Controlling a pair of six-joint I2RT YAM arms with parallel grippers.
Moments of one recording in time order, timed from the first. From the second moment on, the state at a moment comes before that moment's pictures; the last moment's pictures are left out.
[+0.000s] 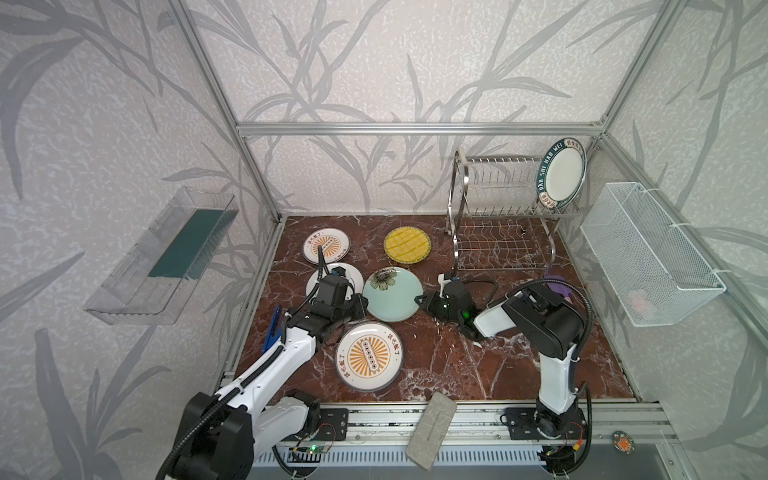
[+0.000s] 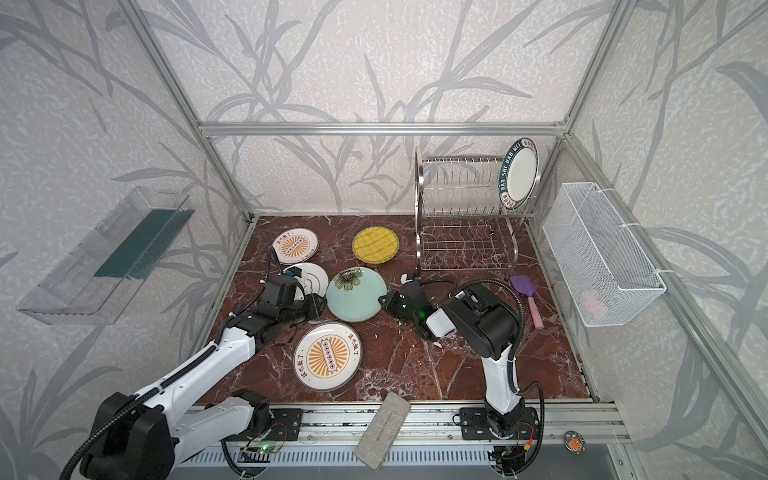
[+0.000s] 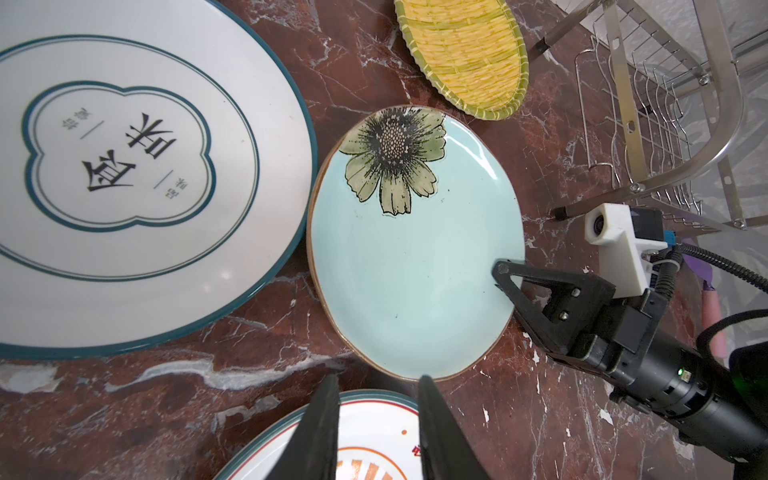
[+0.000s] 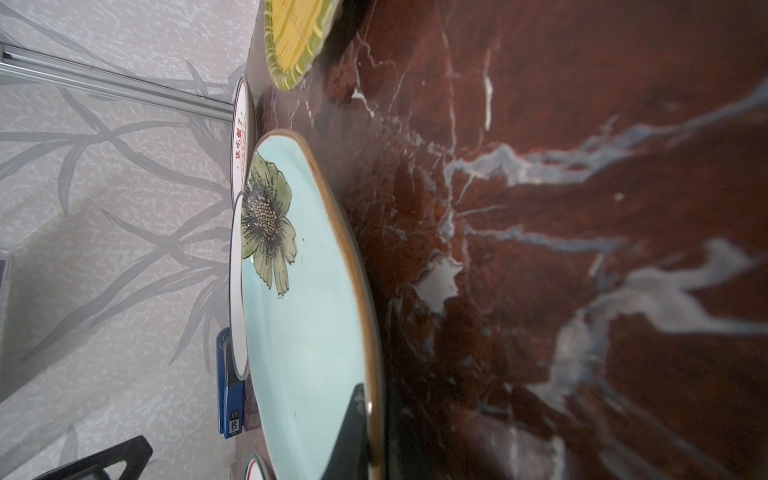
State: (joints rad) left arm -0.33 1.08 0.60 -0.29 0.11 -0.58; right arm 0.66 1.99 0.73 0.77 -0.21 1.16
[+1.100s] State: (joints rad) left arm -0.33 1.07 0.60 -0.26 0.22 -0.60; right arm 0.55 1.62 0.58 0.48 -0.24 0.99
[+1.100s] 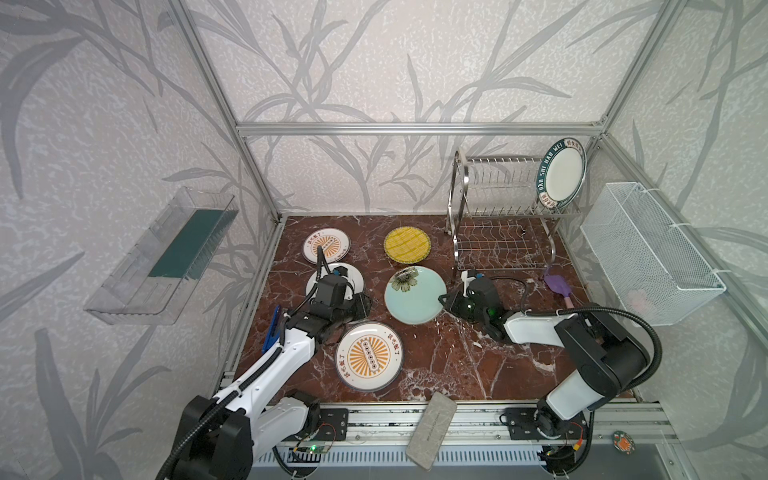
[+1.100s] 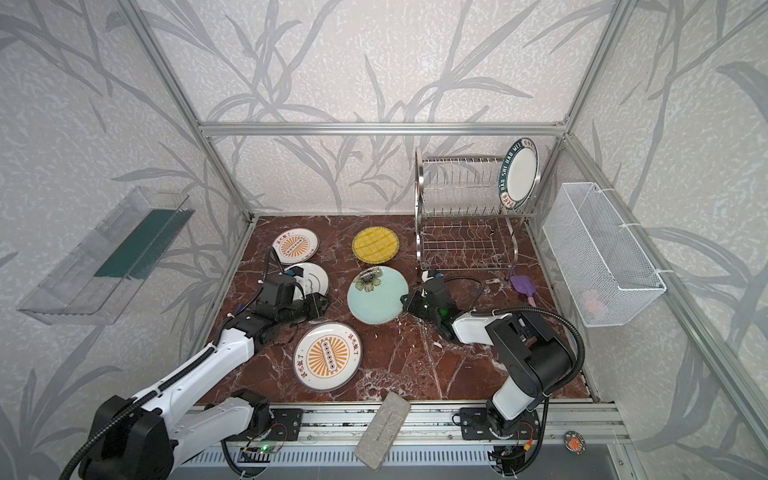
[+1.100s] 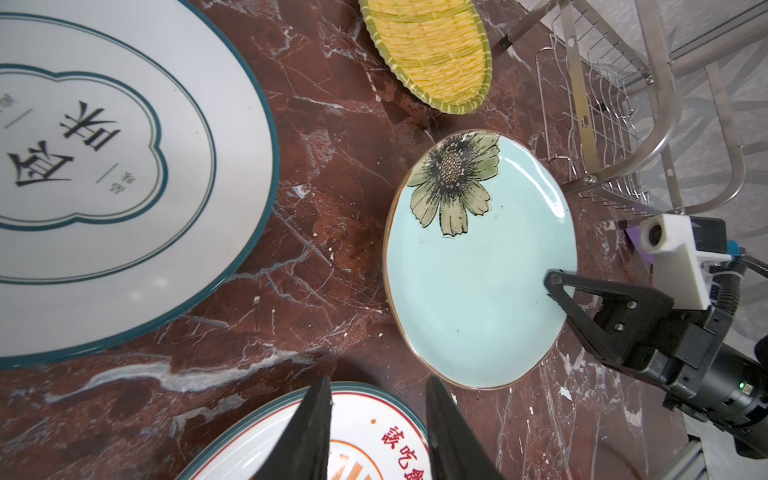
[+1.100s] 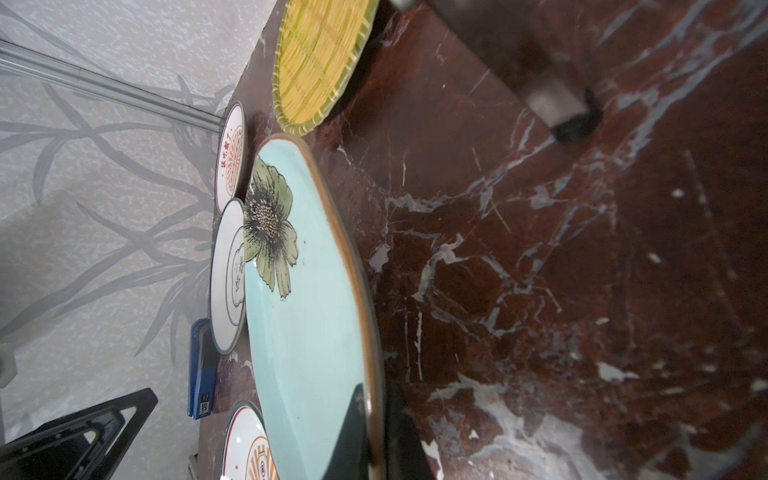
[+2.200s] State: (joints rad) left arm -0.33 1.08 0.60 -0.15 0.33 -0.65; right arm 0.55 1.50 0.59 0.53 -0.47 1.01
